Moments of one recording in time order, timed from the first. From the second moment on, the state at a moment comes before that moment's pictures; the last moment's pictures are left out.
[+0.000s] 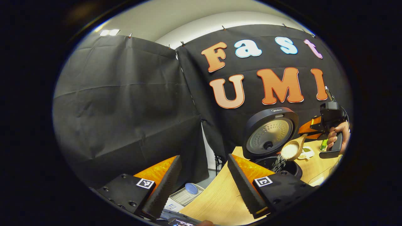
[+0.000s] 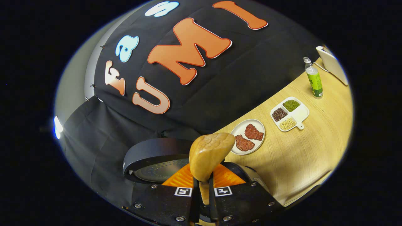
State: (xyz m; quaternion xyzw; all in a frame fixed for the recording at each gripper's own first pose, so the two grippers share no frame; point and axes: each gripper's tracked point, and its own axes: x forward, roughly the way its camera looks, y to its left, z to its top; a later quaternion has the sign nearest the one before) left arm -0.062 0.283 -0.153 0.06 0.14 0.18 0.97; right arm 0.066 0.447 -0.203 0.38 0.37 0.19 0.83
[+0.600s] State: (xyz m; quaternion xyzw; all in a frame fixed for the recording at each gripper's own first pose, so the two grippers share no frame) left arm -0.066 0.282 -0.165 0.05 0.16 0.18 0.97; right arm 0.068 0.456 -0.191 0.31 0.36 0.20 0.86
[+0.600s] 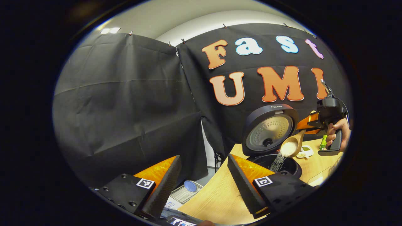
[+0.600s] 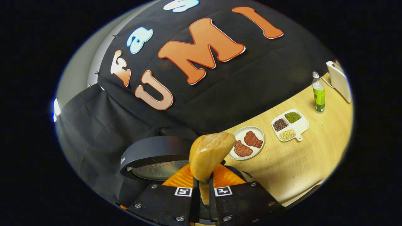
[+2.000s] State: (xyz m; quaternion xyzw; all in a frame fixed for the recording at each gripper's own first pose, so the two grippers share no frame) left arm -0.064 0.289 -0.185 0.04 0.18 0.18 0.97; right arm 0.051 0.486 -0.189 0.14 0.29 0.27 0.91
